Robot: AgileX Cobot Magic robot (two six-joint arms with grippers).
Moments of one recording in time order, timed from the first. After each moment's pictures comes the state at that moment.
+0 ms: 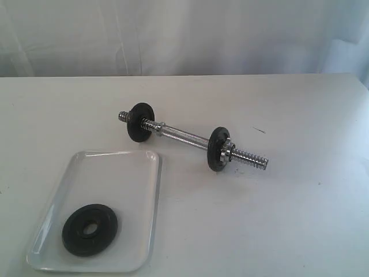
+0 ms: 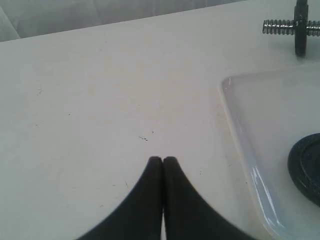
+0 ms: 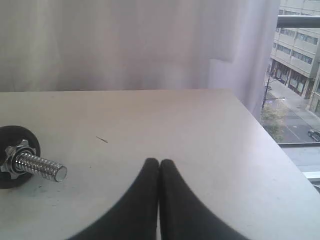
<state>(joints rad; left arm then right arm) -0.03 0.00 0.02 -0.05 0.35 0.17 -0.03 0.01 -0.01 0.00 0.19 0.04</state>
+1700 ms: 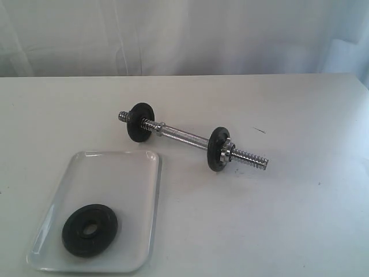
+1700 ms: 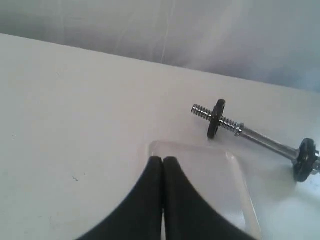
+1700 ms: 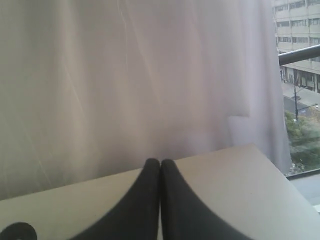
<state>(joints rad) -0.03 0.13 -0.48 -0.23 0.70 -0.06 -0.03 0.12 -0.49 0.01 0.41 0.24</state>
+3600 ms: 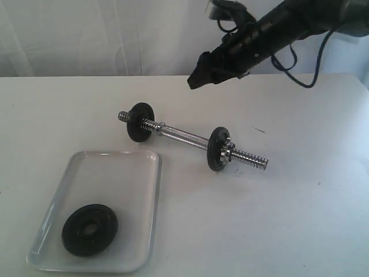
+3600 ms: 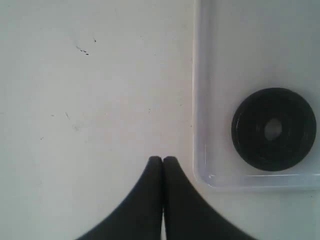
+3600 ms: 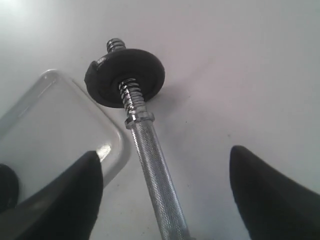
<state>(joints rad) -0.03 1.20 -0.89 -0.16 1.01 0.08 0.24 2.07 -1.78 0.74 0.93 -0.80</state>
